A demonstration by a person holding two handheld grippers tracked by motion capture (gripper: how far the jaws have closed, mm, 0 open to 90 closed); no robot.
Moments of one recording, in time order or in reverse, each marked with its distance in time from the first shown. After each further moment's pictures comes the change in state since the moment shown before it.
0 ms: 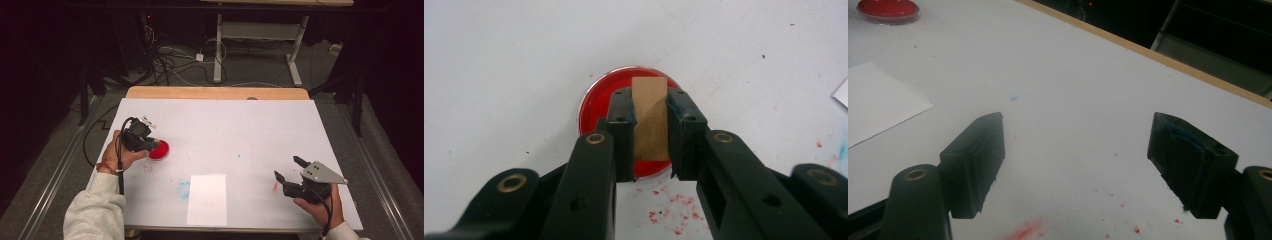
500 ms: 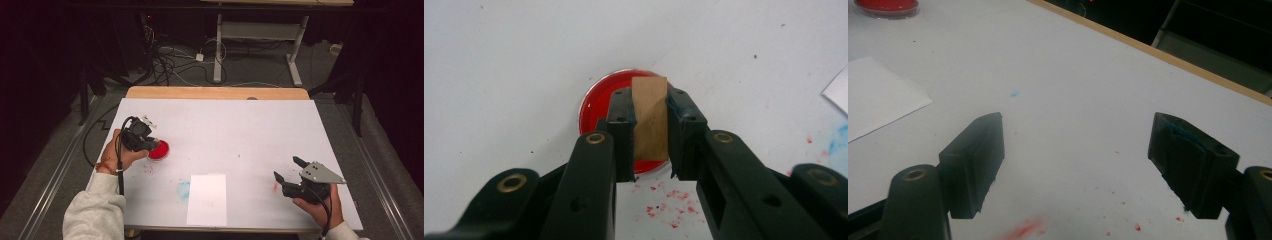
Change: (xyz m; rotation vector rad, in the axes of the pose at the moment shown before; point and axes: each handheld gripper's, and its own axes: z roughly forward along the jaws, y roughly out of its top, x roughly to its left) left arm -0.002 0.002 -0.003 0.014 0.006 0.012; right arm 0.001 -0.001 0.002 0.011 -0.001 -0.010
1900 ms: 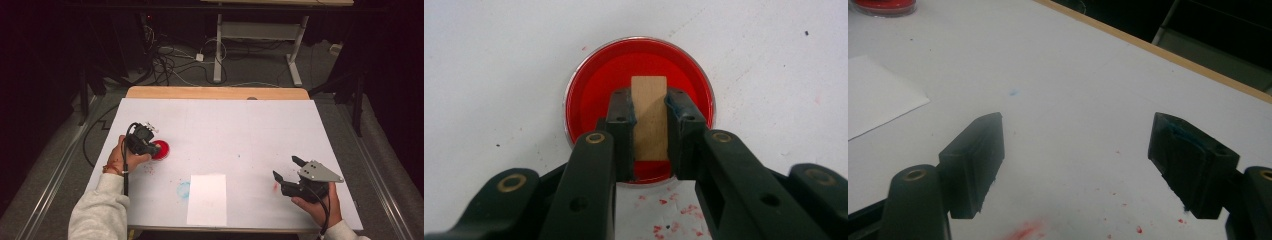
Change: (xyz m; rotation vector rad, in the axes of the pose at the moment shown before) left arm 0.010 -0.010 0.039 0.043 -0.033 -0.068; right arm 0.000 0.001 0.004 0.010 -0.002 0.001
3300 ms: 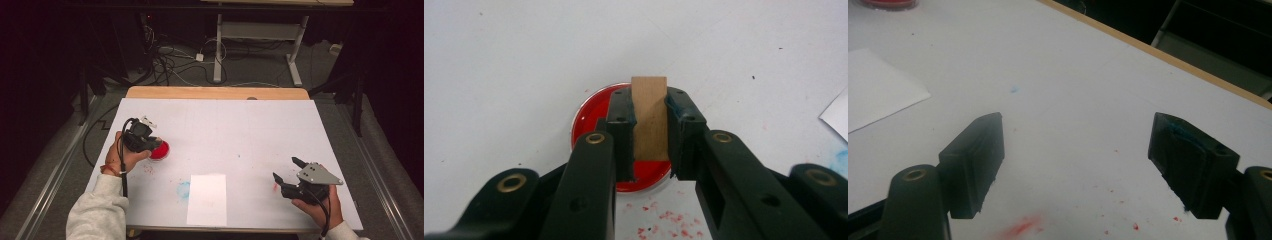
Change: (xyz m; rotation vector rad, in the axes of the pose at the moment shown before) left arm -0.014 0.005 -0.035 -0.120 0.027 0.019; right arm 0.004 -0.001 -0.003 0.005 -0.005 -0.045
